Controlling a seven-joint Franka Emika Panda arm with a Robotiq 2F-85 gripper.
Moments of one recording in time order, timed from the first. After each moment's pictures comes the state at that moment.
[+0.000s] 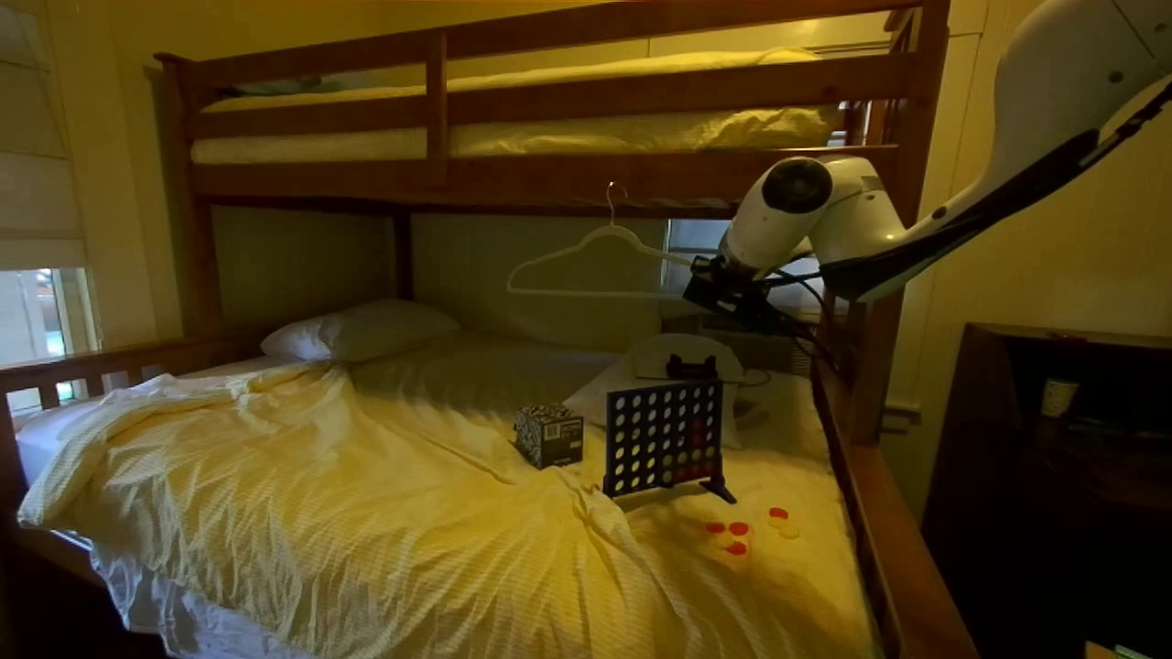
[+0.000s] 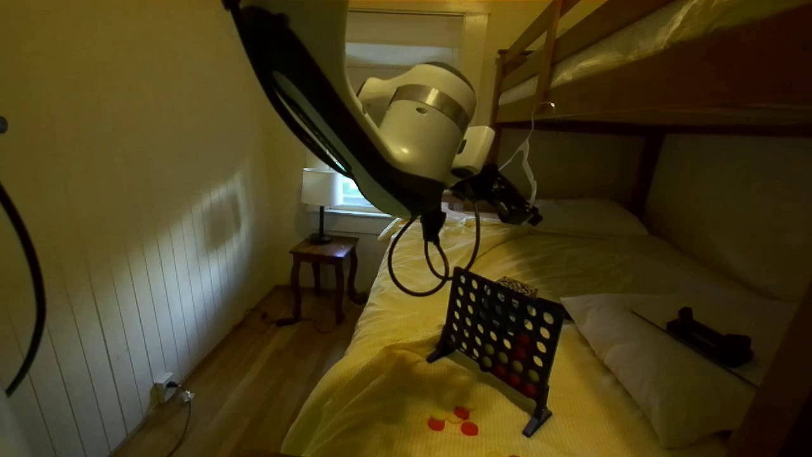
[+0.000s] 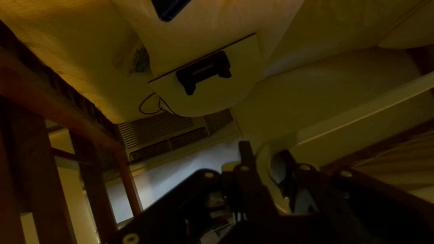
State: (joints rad) arm -0.08 -0.11 -0.09 -2.22 -1.59 2.59 2.31
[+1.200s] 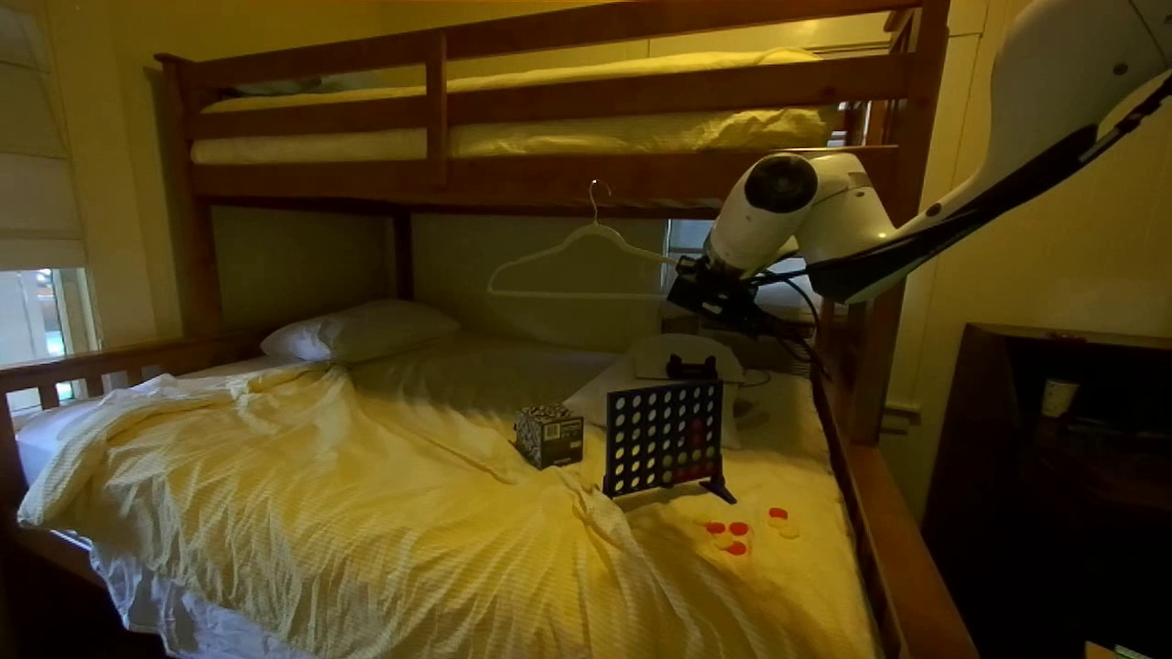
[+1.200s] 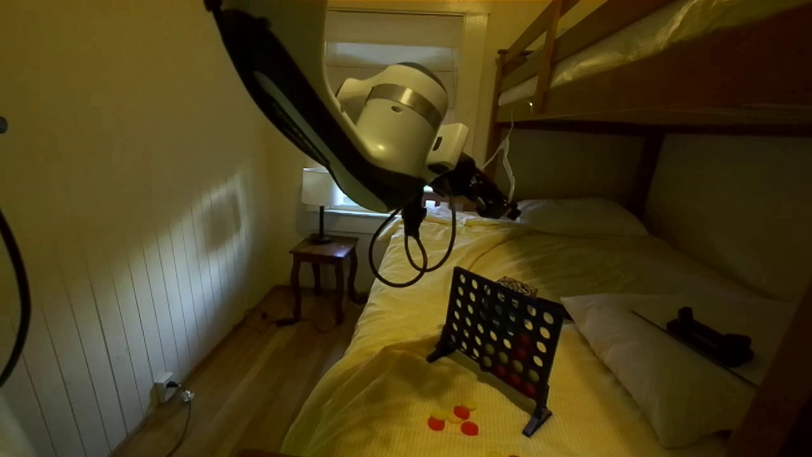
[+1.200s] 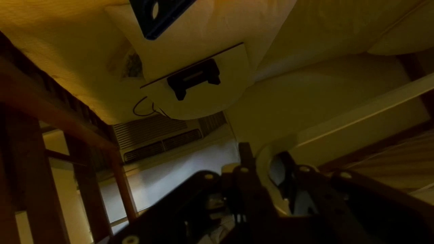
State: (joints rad) arm -0.04 -0.11 -0.05 -2.23 -1.55 2.52 2.31
